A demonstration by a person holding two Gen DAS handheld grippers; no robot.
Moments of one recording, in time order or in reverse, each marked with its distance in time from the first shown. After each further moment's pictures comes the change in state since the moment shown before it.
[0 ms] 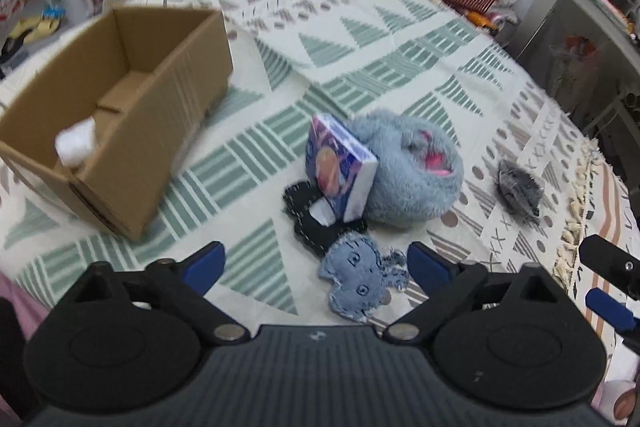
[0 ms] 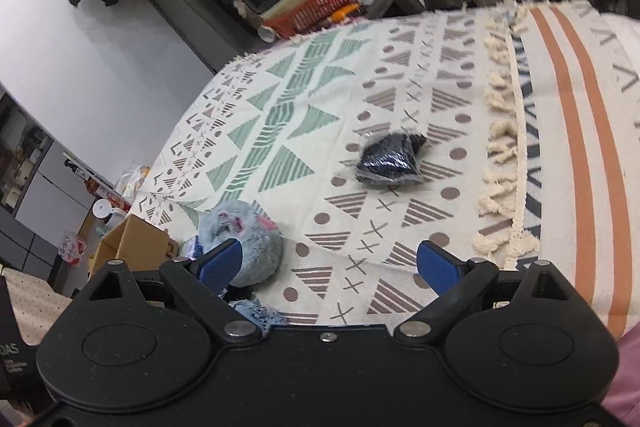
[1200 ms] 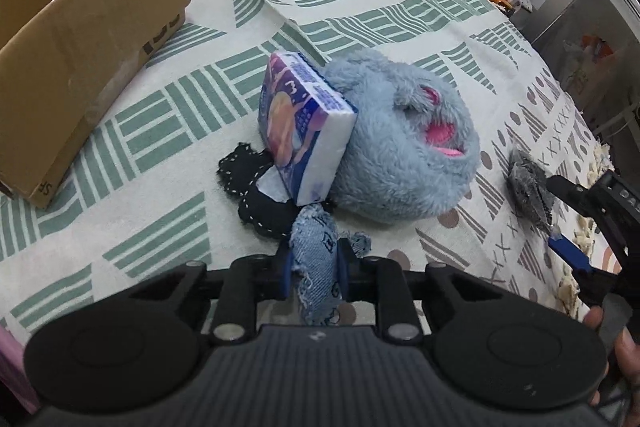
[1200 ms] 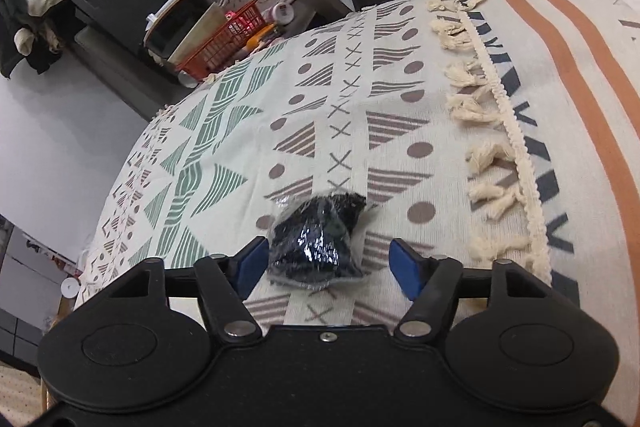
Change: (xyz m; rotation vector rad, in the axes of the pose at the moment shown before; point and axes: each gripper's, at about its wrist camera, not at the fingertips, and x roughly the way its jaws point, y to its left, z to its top) left arm 0.066 -0.016 -0.002 -0.092 0.085 -0.055; right arm 0.104 -0.055 0.039 0.180 -0.101 -0.095
